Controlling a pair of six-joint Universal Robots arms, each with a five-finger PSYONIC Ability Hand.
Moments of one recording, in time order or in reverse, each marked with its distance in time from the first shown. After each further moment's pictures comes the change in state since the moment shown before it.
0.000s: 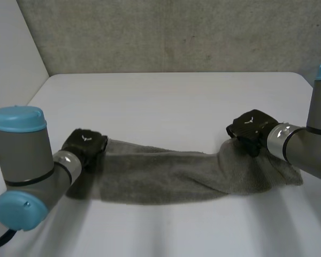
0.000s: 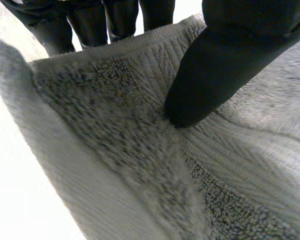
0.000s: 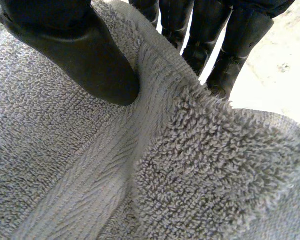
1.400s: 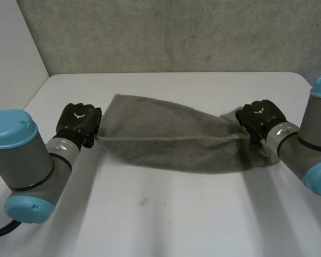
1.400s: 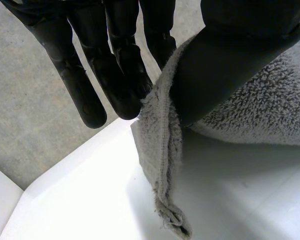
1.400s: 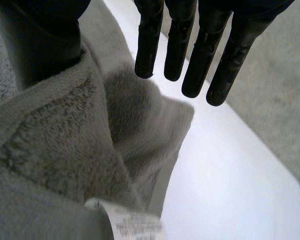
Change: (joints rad) left arm 0.012 0.046 -0.078 0.326 -0.017 -0.074; right arm -0.003 -0.001 0.101 -0.286 0.143 0.180; left_hand 0.014 0.018 0.017 0.018 0.017; right_hand -0.765 -0.759 -0.767 -0.777 -0.812
